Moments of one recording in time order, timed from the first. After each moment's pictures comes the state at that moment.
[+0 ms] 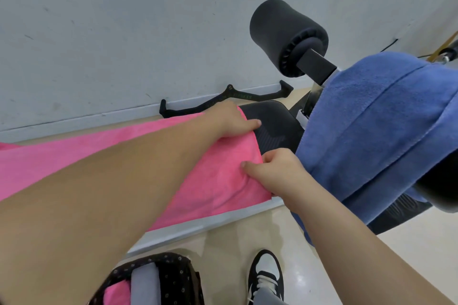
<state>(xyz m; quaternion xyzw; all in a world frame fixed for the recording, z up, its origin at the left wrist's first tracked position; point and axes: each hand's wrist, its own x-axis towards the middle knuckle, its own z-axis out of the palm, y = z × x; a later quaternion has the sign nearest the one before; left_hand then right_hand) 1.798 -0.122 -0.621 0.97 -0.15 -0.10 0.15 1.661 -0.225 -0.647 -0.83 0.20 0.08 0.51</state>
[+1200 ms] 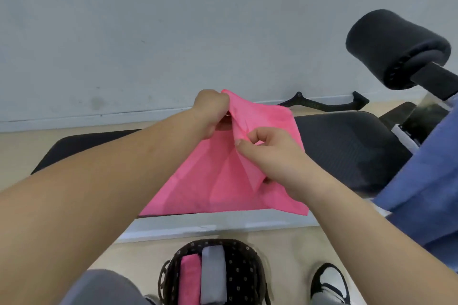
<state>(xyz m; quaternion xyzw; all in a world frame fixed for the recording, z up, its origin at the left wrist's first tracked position) 1.760 0.093 -0.573 0.75 0.16 -0.04 0.64 1.662 -0.051 -0.592 -0.81 -0.03 0.08 0.58</state>
